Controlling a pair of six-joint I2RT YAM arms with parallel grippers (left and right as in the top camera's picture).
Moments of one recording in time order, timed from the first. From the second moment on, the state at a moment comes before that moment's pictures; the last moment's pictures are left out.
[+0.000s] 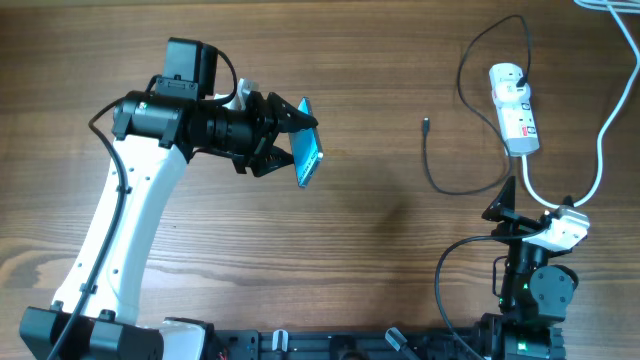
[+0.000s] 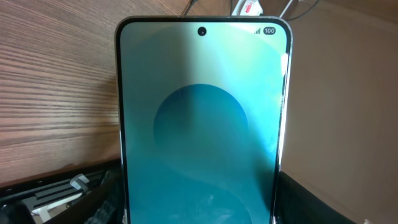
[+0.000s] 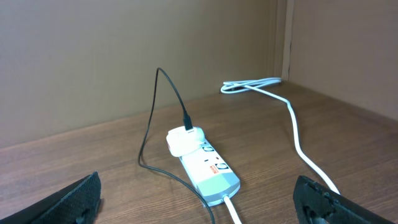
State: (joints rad) left arm -0.19 1.51 1.45 -1.08 0.86 -0.94; right arm -0.15 0.05 0.01 0.02 0.18 0.13
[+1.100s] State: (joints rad) left arm -0.48 1.52 1.45 -1.08 0.01 -0.83; right arm -0.15 0.05 0.01 0.02 0.18 0.13
